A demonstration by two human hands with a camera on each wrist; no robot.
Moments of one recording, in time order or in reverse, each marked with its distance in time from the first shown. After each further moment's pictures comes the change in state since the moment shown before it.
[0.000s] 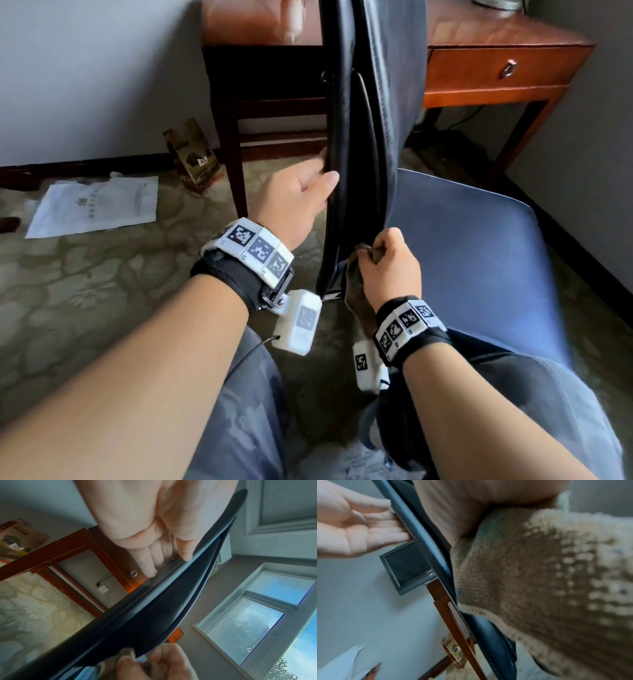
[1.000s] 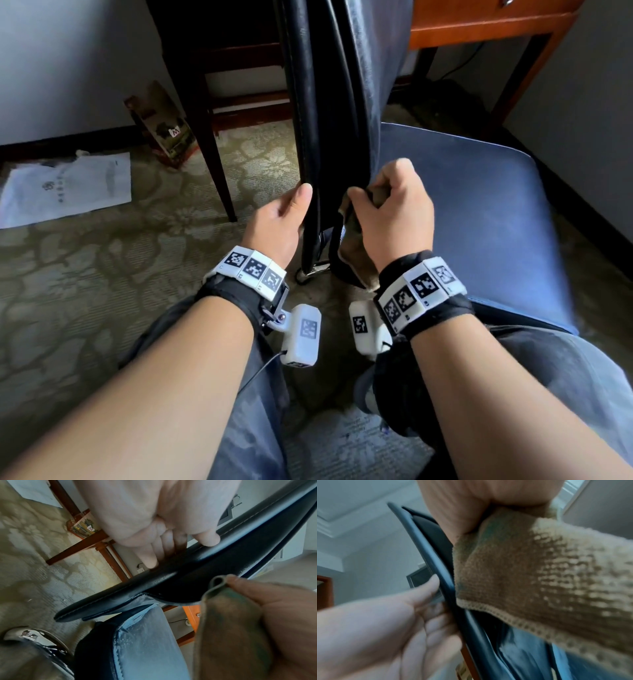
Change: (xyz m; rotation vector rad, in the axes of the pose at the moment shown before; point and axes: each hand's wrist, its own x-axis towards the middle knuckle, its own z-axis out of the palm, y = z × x) left_hand -0.029 -0.096 0.039 0.019 0.112 -0.263; right_hand 0.014 -0.013 -0.025 0.083 0.165 -0.146
